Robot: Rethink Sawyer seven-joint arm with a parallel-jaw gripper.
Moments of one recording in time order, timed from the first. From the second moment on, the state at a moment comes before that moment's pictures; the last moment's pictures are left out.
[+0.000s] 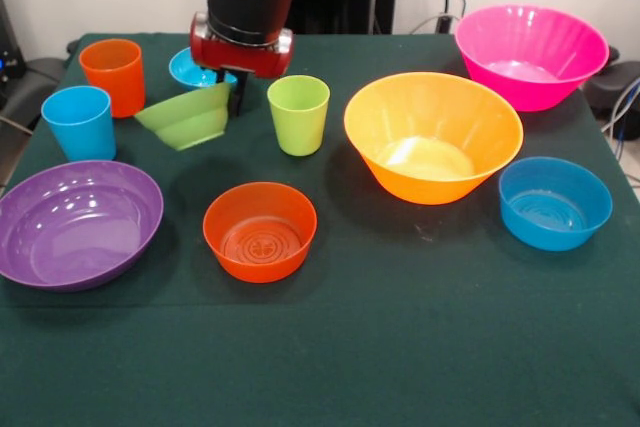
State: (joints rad) arm -0.28 -0.52 -0.15 1.60 -0.22 0.46 1.57
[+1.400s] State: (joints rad) arm -0.23 -0.55 -0.21 1.42 -0.22 1.03 1.57
